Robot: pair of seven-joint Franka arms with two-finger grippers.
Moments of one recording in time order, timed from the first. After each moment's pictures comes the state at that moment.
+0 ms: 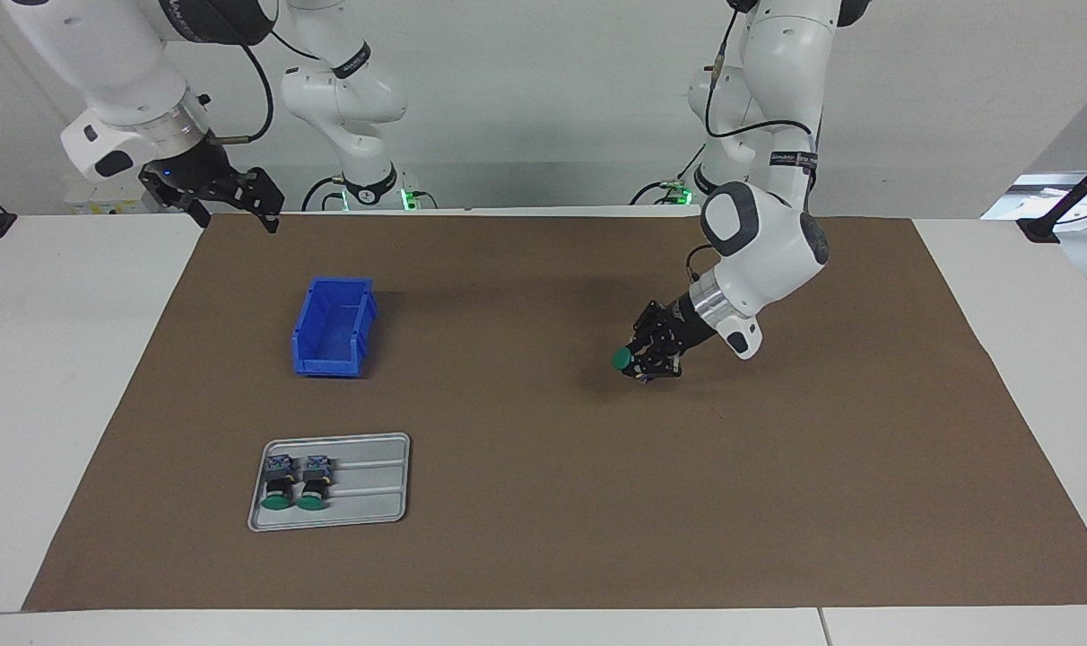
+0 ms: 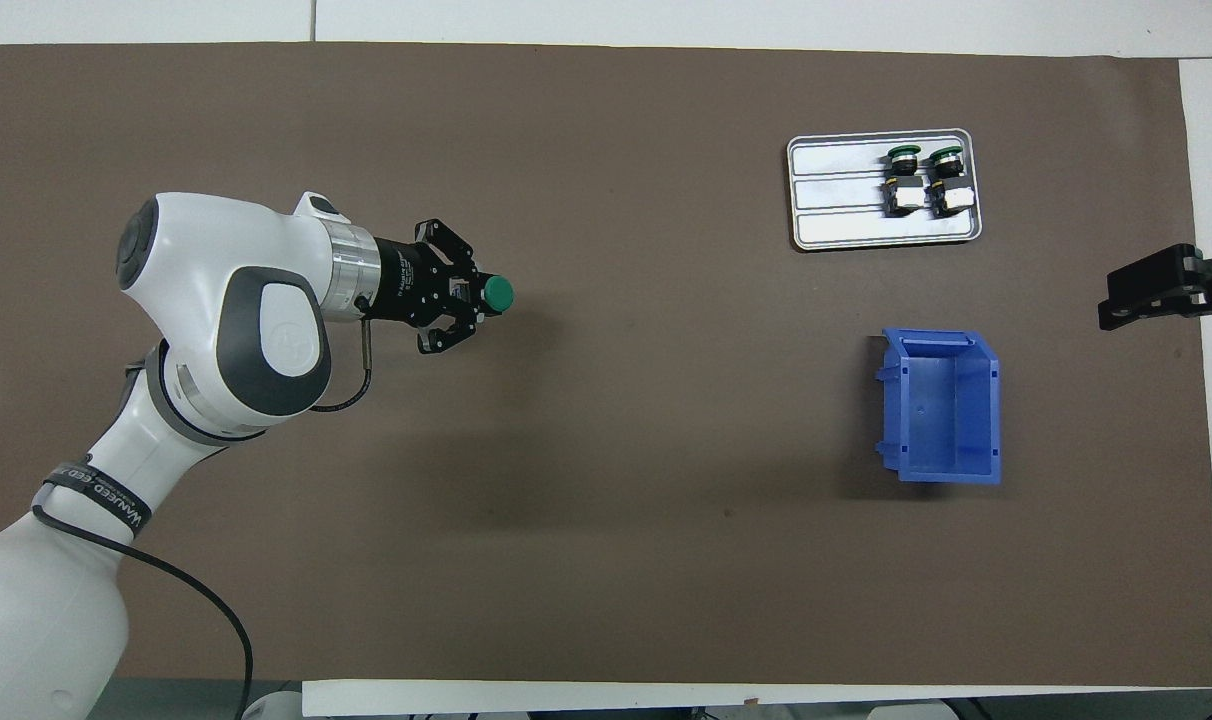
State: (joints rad) left arm -0.46 0.21 0.02 -2.02 -0.86 2.32 -1.37; right arm -0.08 -0.03 0.04 -1.57 -0.01 1.39 0.08
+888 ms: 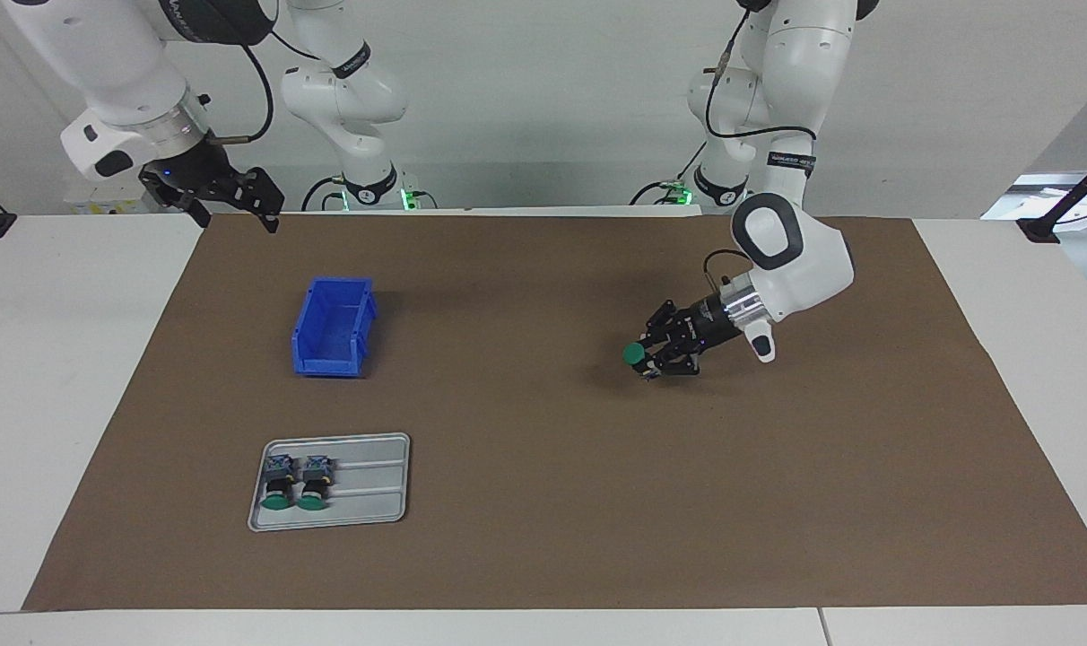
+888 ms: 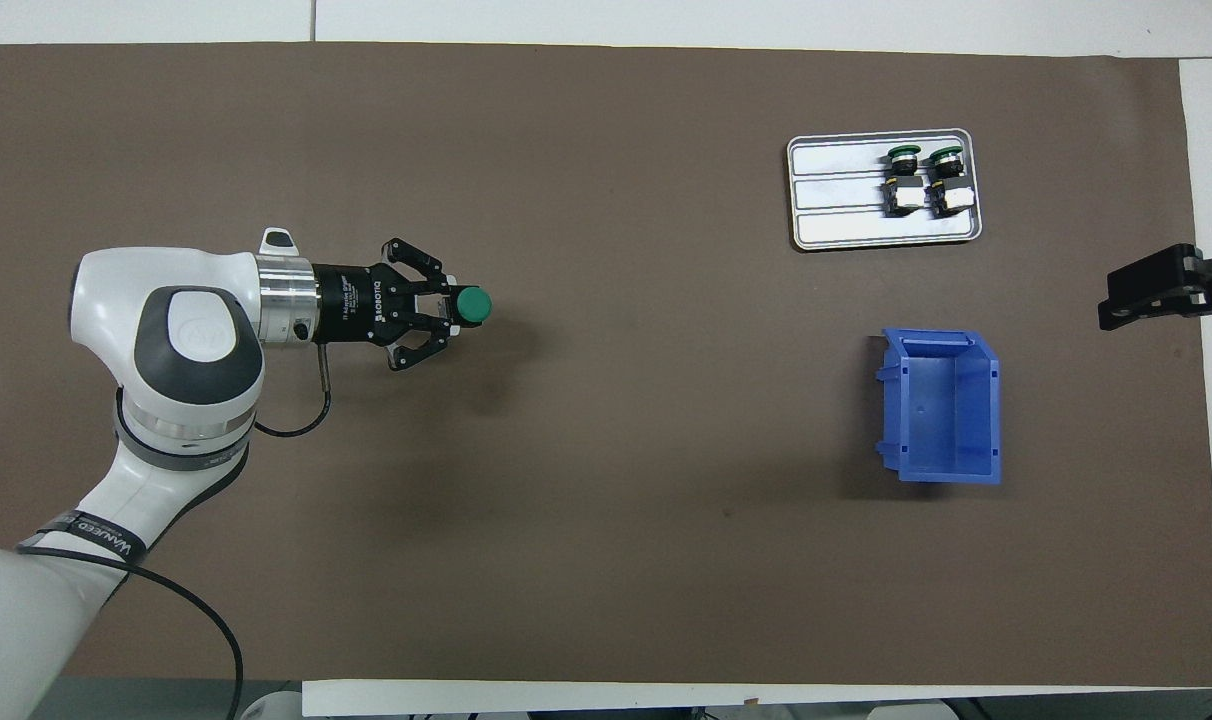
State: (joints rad) left arm -0.34 0.18 0.02 -2.15 -1.25 2.19 -0.96; right arm -0.08 -0.03 0.04 -1.57 -0.01 1.39 0.08
